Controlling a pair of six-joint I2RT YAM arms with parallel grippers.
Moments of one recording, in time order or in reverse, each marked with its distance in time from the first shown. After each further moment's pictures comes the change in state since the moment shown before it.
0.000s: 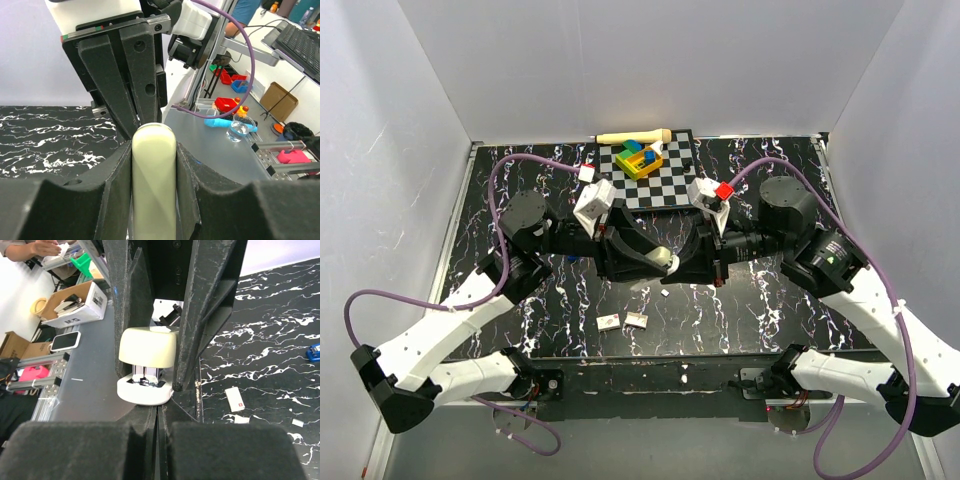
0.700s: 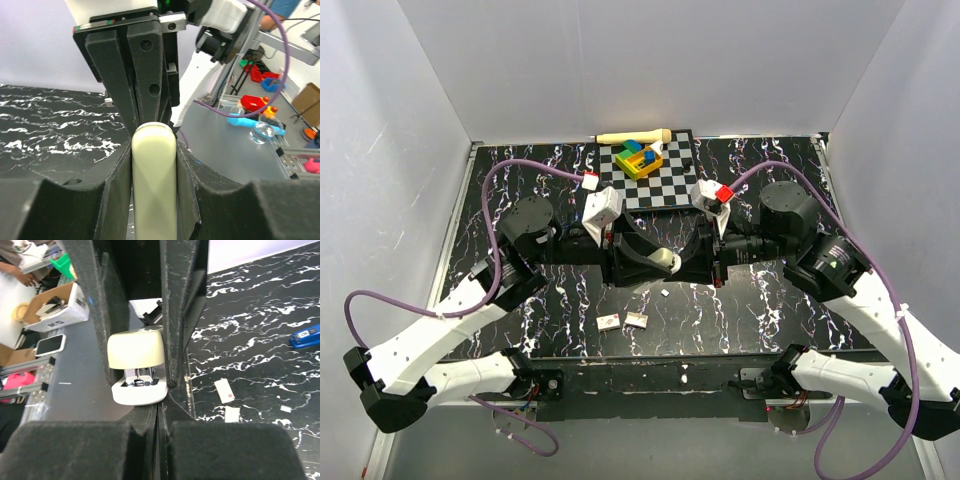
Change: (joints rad) left arm -0.084 -0.023 0.053 -0.193 -0.173 0.137; right arm -0.001 -0.021 0.000 -0.059 0.053 -0.014
